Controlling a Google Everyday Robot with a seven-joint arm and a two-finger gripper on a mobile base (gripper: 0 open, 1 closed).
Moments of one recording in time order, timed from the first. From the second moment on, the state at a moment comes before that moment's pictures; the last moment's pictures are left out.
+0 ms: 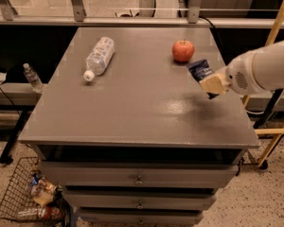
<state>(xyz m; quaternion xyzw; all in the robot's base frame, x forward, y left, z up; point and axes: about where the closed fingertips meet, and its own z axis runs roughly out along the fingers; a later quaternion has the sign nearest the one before) 0.542 -0.186 0.900 -0.29 0.87 0.08 0.39</state>
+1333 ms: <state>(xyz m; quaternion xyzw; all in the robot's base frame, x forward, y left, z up) 0.667 -0.185 0.875 -0.27 0.90 0.06 0.33</state>
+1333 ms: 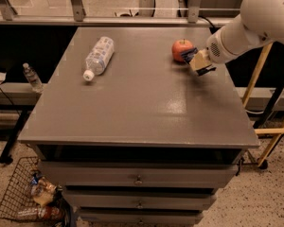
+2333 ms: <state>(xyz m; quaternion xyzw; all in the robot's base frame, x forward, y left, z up) 0.667 -0.180 0.871 -0.28 0.90 0.07 0.32</state>
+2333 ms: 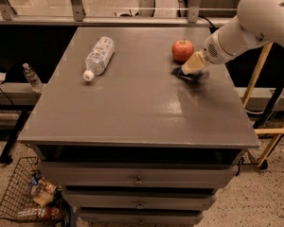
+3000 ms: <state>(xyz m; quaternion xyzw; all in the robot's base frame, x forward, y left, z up) 0.667 -0.179 0.870 -0.28 0.90 0.07 0.32</state>
